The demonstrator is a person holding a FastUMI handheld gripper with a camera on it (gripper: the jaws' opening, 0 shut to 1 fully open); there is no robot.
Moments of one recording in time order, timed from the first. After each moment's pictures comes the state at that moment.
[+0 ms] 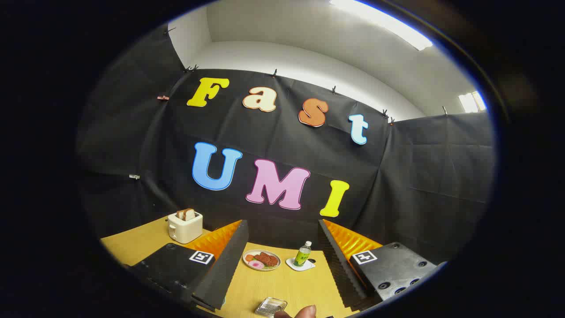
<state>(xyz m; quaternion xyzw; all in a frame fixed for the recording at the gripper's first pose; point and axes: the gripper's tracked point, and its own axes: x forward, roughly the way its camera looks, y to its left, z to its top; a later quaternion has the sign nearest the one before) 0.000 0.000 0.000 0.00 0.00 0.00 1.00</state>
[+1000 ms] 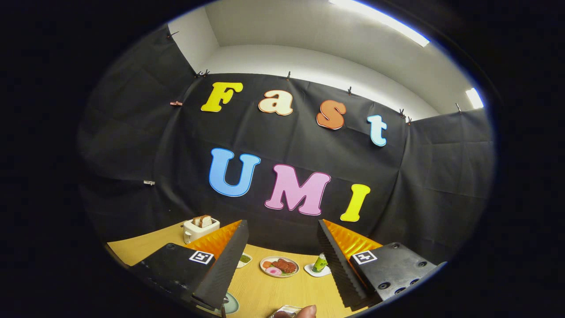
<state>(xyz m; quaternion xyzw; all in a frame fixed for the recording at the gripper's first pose) 0.027 0.042 0.004 0.02 -0.01 0.06 1.00</state>
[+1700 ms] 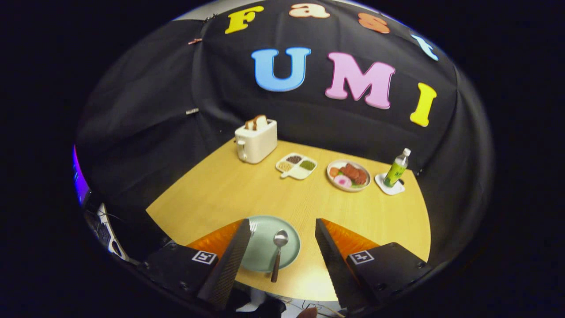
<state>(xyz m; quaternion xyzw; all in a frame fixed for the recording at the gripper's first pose) -0.020 0.186 -0.245 0.05 0.35 0.24 0.90</state>
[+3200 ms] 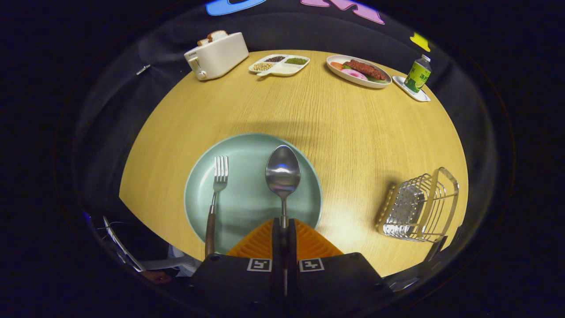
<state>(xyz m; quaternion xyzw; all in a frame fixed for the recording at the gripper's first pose) -0.042 0.213 -0.405 0.08 0.57 0.19 0.79</state>
